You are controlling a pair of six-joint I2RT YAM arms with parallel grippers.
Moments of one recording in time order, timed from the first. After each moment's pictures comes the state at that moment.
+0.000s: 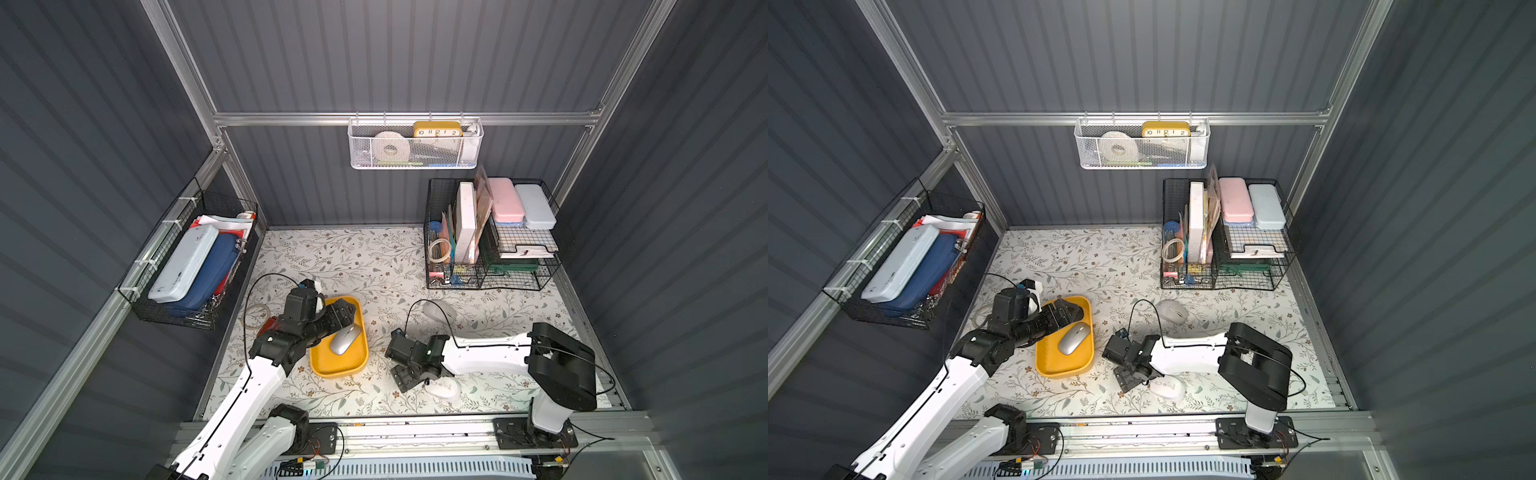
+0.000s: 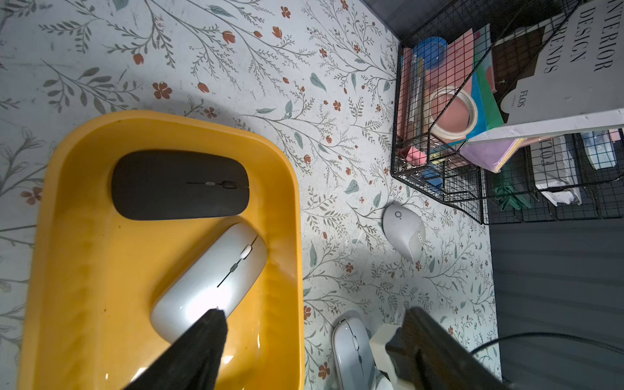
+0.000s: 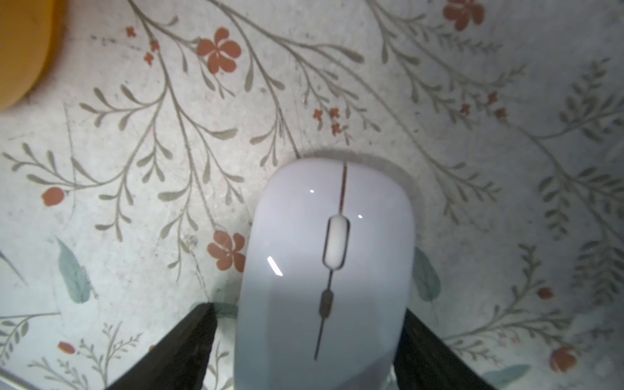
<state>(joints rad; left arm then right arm) -0.33 0.89 0.72 -0.56 0.19 -0.67 1.17 1.75 1.00 -0.56 0.15 0.63</state>
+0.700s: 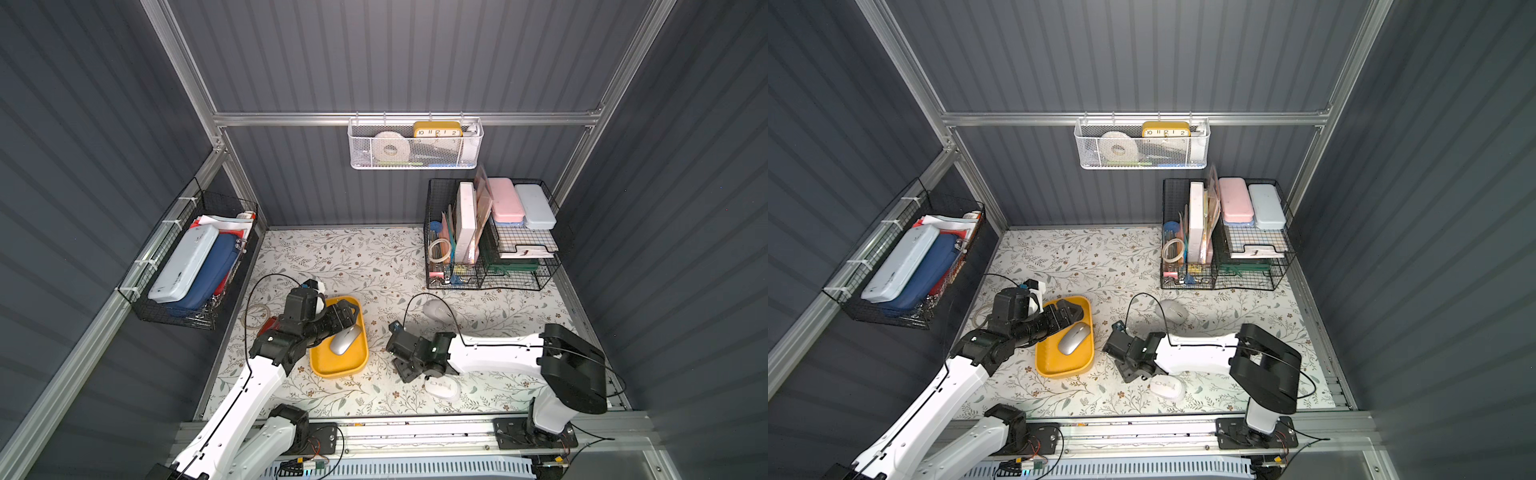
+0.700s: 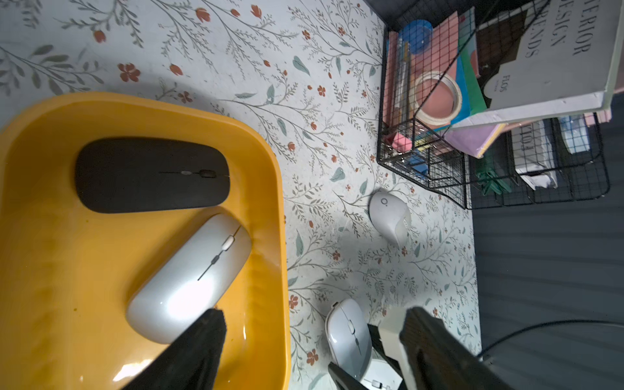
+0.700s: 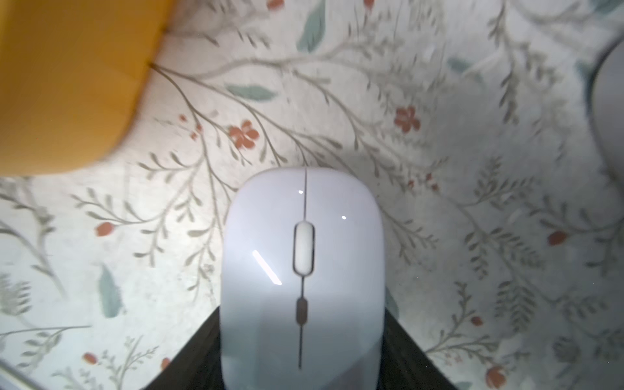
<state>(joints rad) -0.33 0.89 0.72 -0.55 0.29 -0.67 1.15 1.66 1.00 -0.48 0.23 0.49</state>
